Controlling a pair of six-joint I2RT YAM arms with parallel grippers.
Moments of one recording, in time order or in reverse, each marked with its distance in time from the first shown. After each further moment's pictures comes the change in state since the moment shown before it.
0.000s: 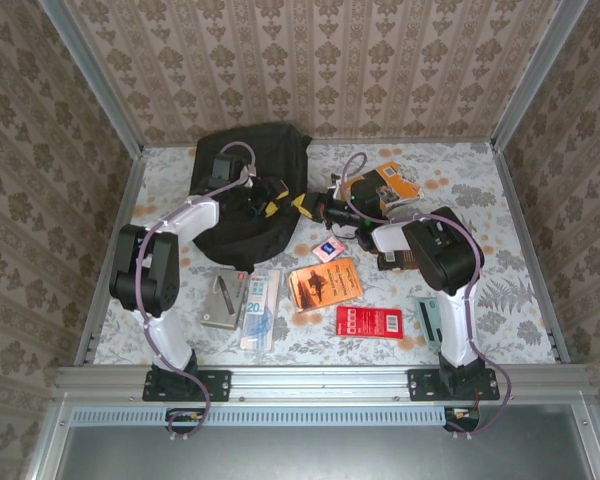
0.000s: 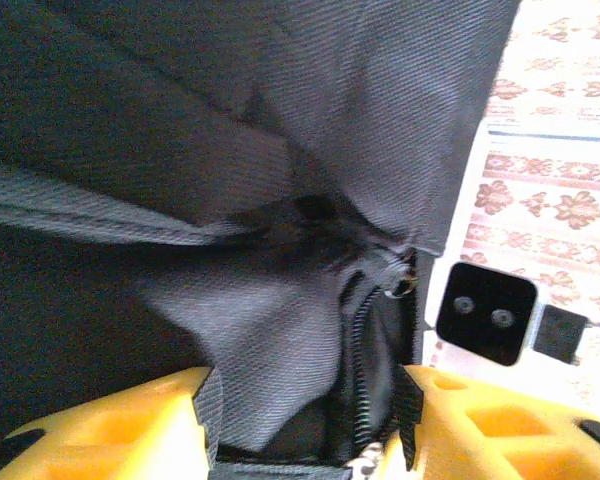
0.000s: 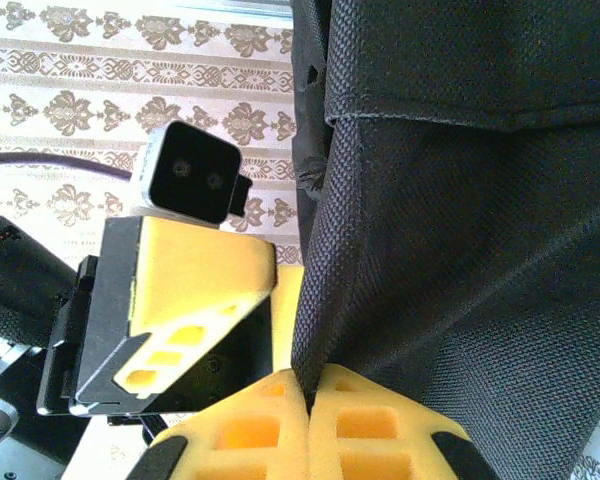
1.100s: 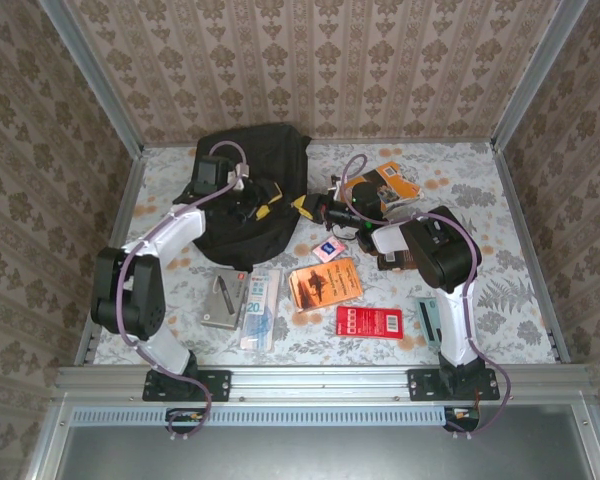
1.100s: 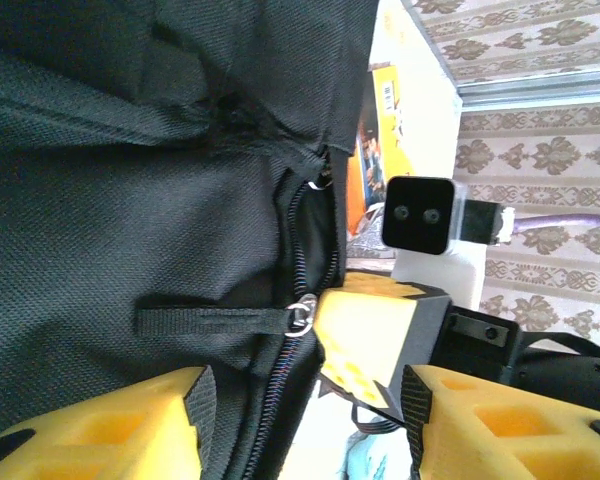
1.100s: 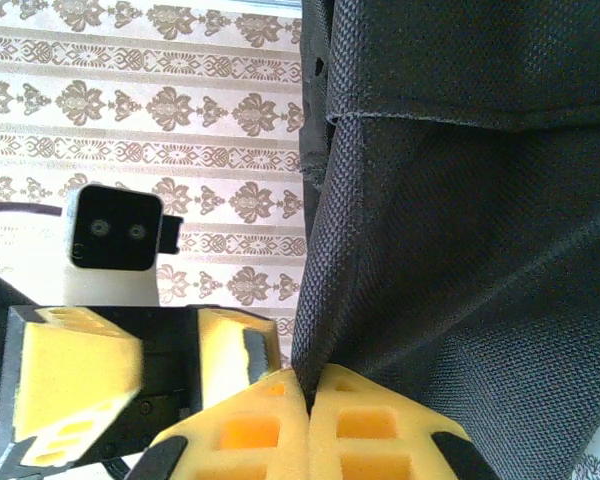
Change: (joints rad) left arm 0.016 -0.179 -0.097 -0.079 0.025 0.137; right arm -0.006 0.025 -0.008 0.070 -0.029 0.023
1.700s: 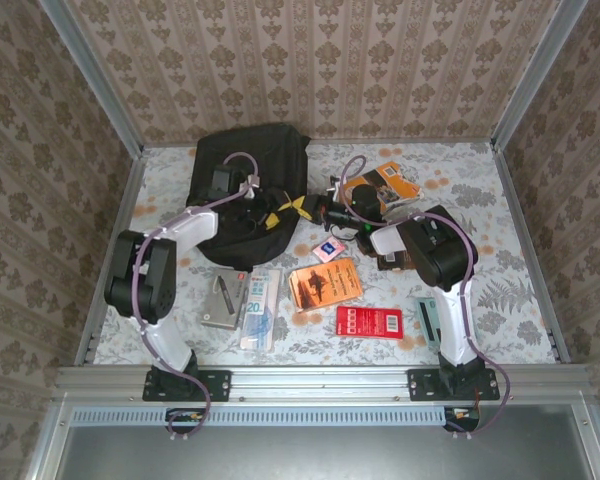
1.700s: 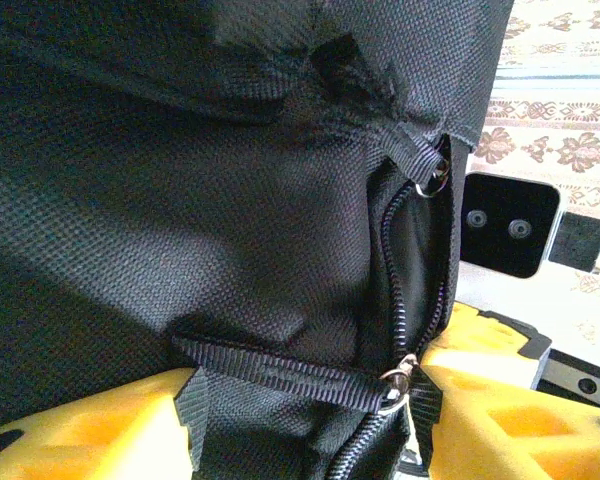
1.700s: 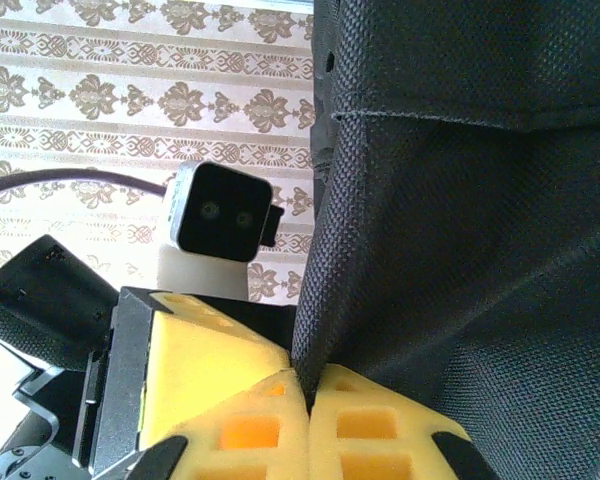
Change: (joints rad) left arm -0.030 0.135 -0.026 0.142 0.042 -0.097; right arm 0.005 0.035 -0.001 0.079 -0.006 0.031
